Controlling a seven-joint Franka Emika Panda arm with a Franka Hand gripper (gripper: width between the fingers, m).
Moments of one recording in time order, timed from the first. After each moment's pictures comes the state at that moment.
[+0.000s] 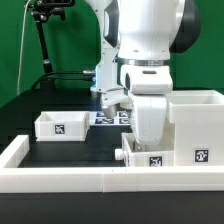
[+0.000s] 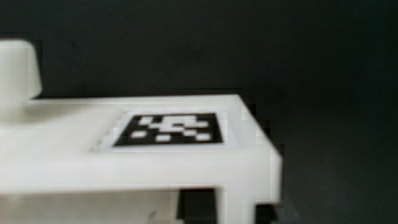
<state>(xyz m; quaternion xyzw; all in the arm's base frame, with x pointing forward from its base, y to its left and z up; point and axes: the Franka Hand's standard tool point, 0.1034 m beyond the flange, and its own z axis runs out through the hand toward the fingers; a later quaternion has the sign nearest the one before) 0.540 0.010 0.011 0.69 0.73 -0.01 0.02</state>
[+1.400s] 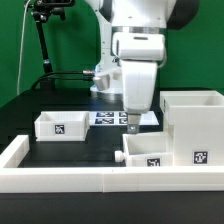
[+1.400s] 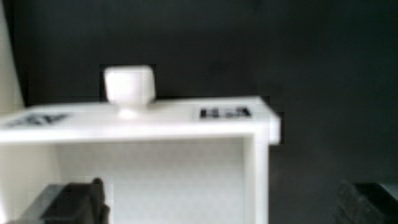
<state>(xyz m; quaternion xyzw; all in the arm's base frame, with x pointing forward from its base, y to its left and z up) 0.553 -0.022 0.065 0.71 0.70 0.00 0.05</state>
